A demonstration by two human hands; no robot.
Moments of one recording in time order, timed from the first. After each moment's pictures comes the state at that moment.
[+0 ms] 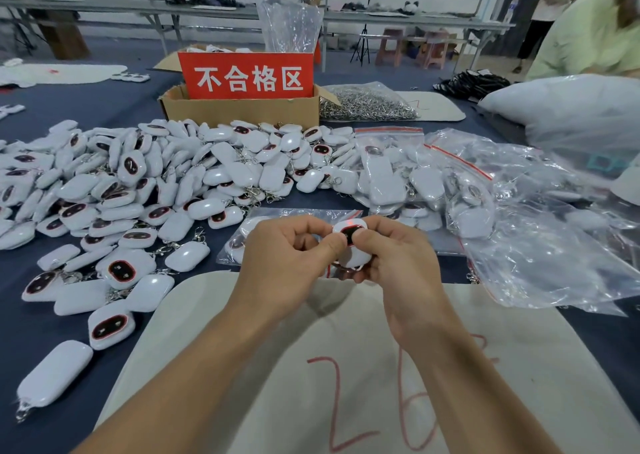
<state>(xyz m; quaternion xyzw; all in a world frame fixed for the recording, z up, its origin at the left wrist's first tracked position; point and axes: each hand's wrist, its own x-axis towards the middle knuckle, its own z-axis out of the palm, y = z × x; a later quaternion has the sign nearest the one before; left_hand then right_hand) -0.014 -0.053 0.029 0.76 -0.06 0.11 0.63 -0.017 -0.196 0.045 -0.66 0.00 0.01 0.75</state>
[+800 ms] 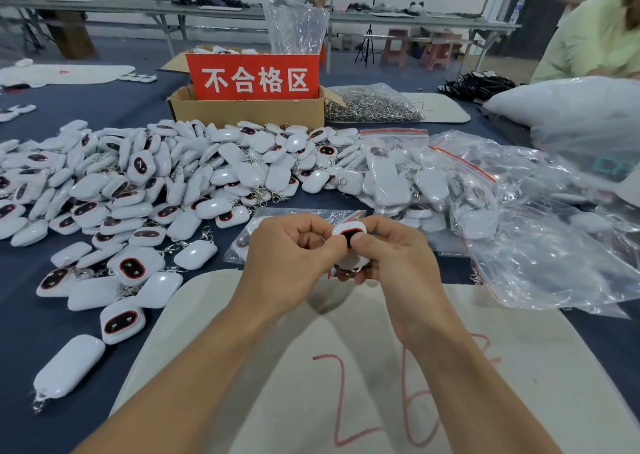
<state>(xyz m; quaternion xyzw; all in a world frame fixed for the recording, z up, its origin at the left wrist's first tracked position) -0.013 -0.050 0.030 0.78 -0.03 0.11 0.61 -0.016 -0.196 0.042 -0.68 -0.04 0.02 0.73</state>
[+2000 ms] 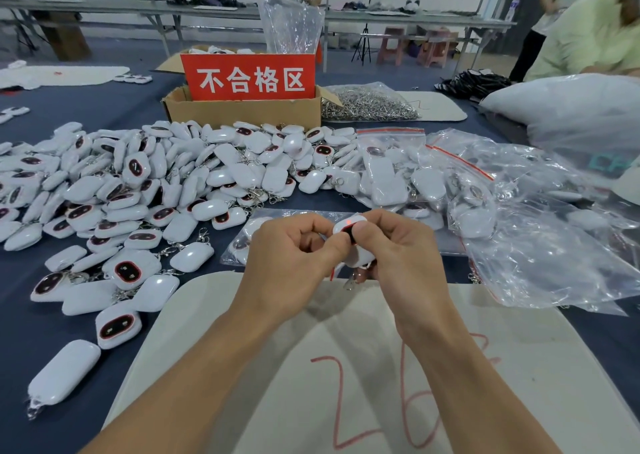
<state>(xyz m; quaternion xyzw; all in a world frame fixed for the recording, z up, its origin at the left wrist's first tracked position) -0.018 -0.051 0.032 0.79 -0.08 0.12 0.60 -0.020 -0.197 0.050 -0.70 -0.04 -0.03 0.71</state>
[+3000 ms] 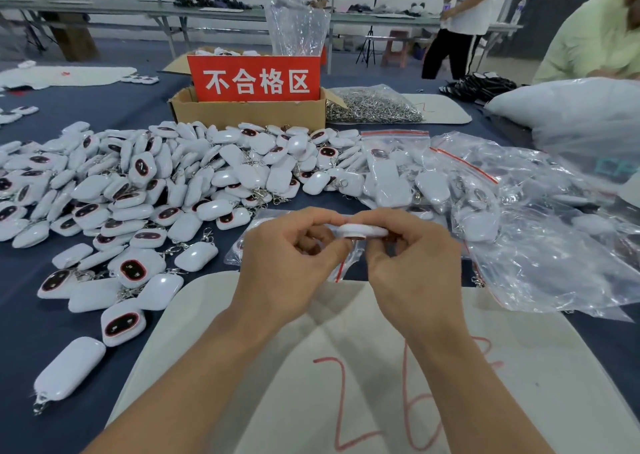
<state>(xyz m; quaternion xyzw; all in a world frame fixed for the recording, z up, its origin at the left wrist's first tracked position) -0.016 -0.050 0.030 0.79 -0.09 0.21 0.57 -0.020 -0.201 0.045 -0.82 -0.10 -0.23 0.52</state>
